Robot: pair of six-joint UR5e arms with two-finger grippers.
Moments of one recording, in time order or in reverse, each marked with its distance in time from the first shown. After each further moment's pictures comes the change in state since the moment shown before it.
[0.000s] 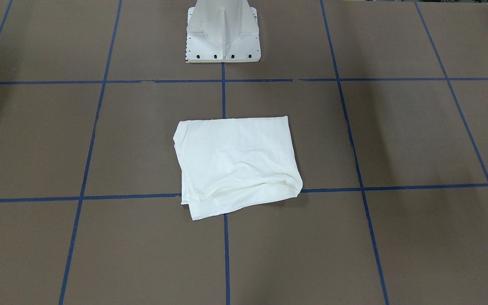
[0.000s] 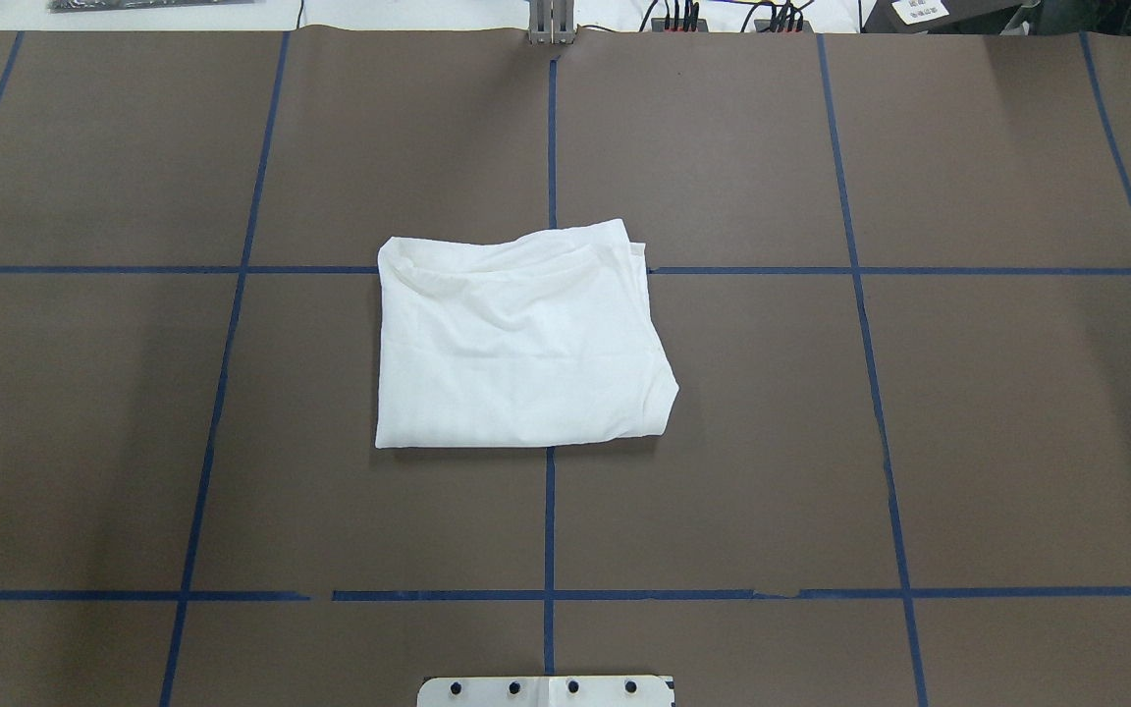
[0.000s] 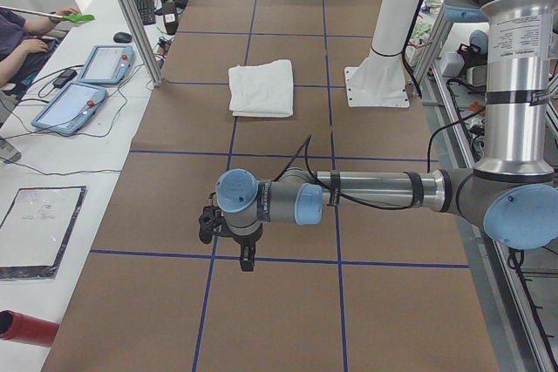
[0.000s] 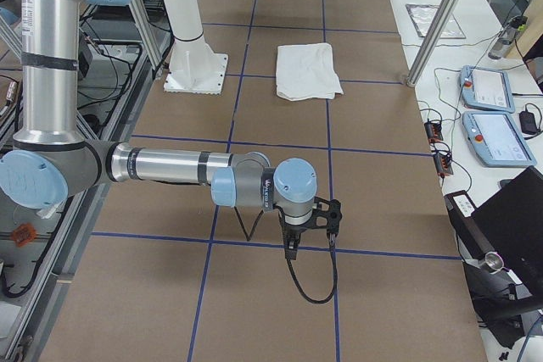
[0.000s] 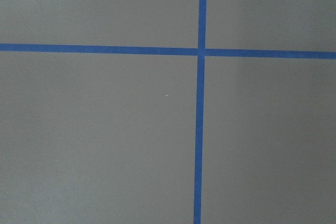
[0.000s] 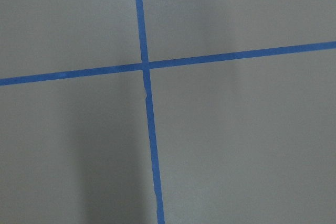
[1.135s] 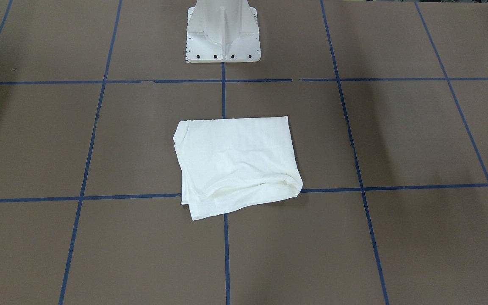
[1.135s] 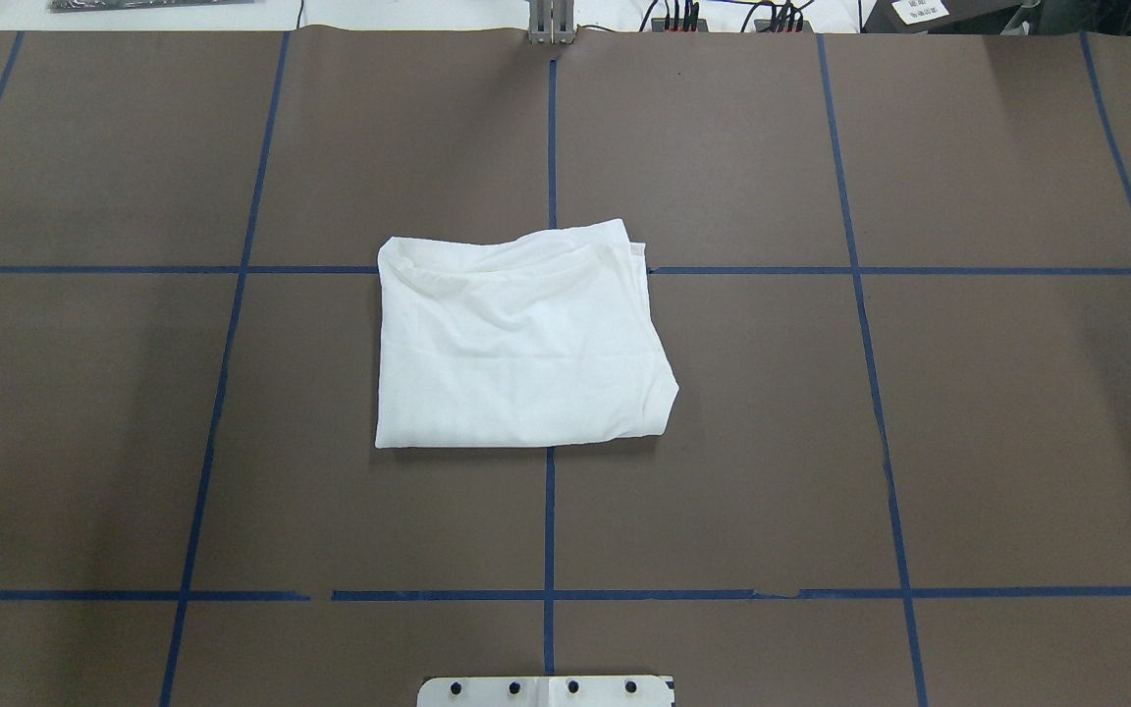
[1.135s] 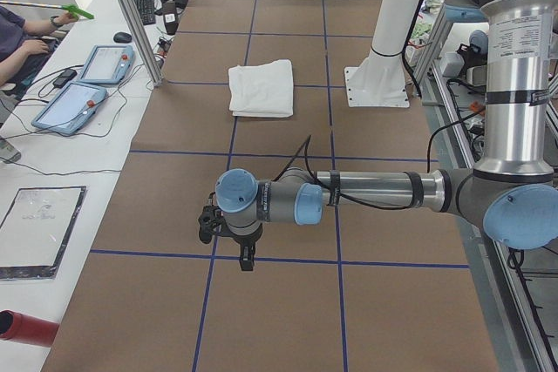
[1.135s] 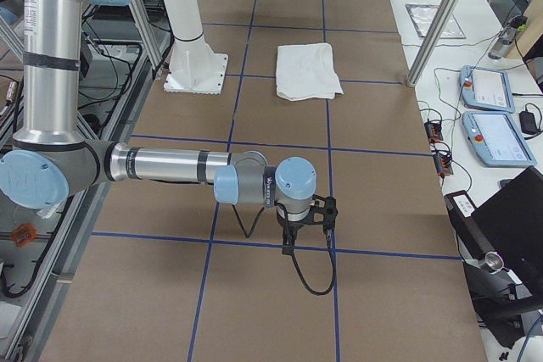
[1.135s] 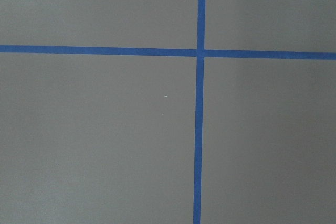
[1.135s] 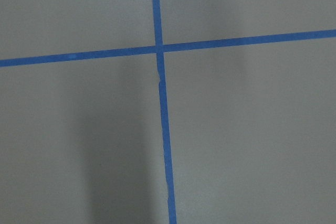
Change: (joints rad) left arm 0.000 -0.001 0.001 -0.001 -0.001 0.002; right arm -0.028 -0.013 0.004 -0.005 0.033 -0.011
